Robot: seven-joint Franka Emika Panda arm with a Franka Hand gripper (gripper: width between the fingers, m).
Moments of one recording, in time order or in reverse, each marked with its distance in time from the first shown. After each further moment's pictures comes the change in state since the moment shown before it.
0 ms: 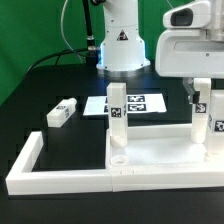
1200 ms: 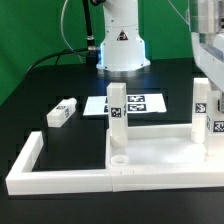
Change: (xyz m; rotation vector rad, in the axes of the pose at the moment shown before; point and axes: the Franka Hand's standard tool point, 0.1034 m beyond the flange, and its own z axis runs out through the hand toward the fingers) arm -0.004 -0.007 0.004 0.057 -0.050 1.273
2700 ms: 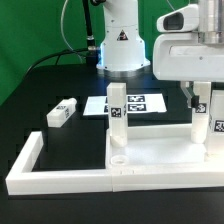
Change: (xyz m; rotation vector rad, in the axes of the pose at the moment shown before) arm 0.009 -0.004 0.001 0.002 0.064 -1.145
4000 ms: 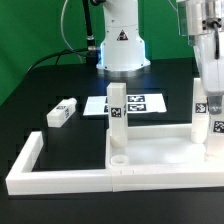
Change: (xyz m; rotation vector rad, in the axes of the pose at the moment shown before) arm -0.006 0.008 0.003 0.066 -0.048 1.221
